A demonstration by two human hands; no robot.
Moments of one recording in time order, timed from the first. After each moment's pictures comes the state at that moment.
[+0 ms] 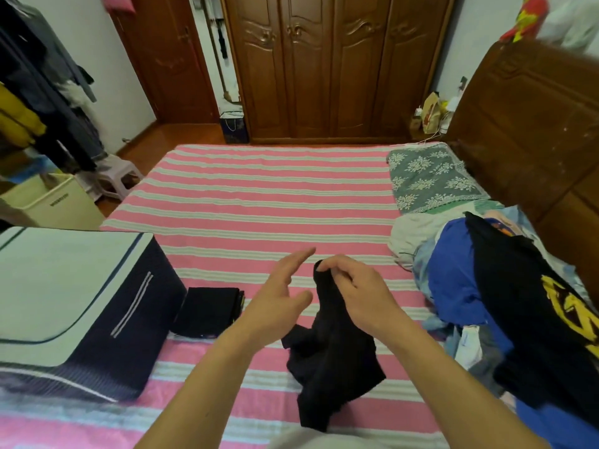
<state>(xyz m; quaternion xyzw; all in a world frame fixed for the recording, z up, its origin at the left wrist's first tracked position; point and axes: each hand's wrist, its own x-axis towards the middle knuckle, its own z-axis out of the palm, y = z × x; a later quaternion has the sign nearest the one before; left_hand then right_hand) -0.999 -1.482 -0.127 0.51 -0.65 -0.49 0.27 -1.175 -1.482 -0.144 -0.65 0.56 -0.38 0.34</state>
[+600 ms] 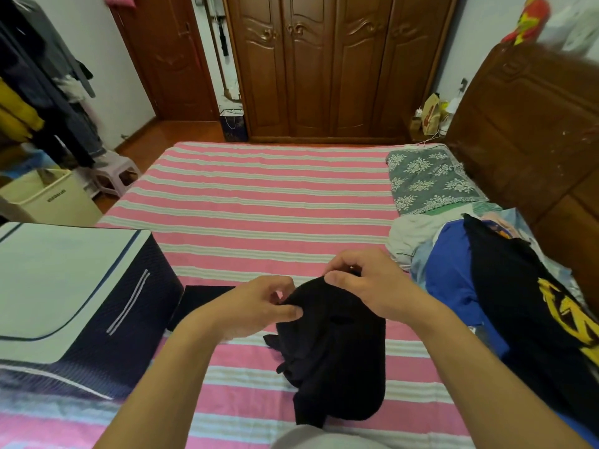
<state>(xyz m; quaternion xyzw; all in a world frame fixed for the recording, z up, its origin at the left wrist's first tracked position) -0.958 -1.499 -0.119 0.49 -0.73 -0.47 0.08 -1.202 -1.490 -0.110 -0.71 0.52 -0.29 0.36</state>
